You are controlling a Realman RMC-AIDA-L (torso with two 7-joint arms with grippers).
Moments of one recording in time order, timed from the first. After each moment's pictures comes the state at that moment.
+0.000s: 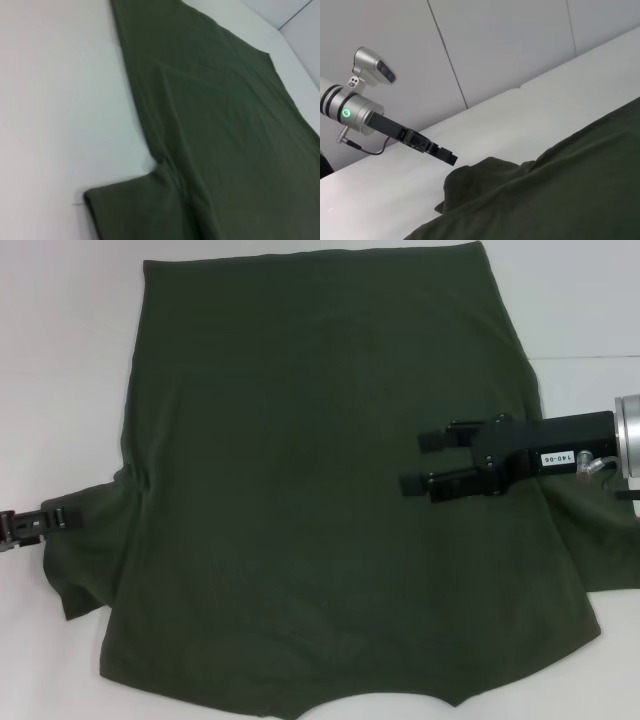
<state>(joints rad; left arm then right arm) -0.54 -2.02 0.22 0.80 2.49 1.50 -2.12 0.72 1.91 -0.98 -0.54 -1.83 -1.46 1.62</state>
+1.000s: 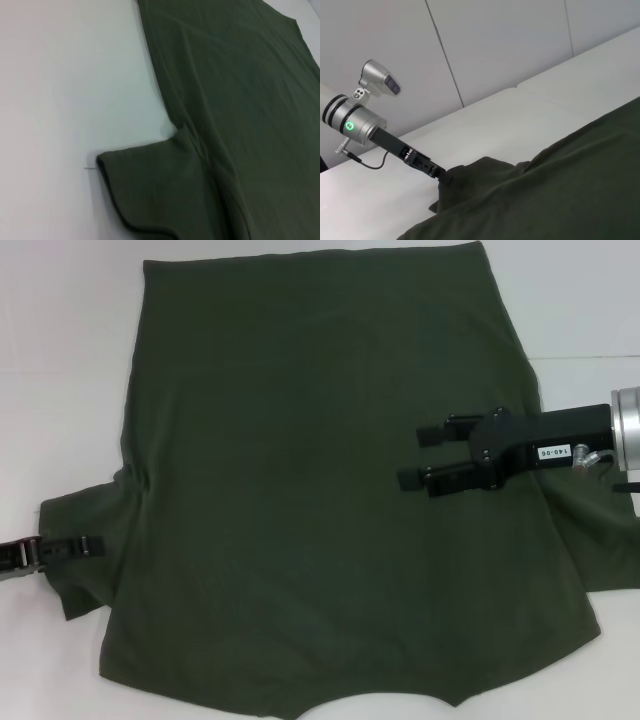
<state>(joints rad) -0.55 -2.03 0.28 0.72 2.53 1.39 -2.13 0.73 1.91 -0.99 -0.54 -1.83 -1.45 1.62</state>
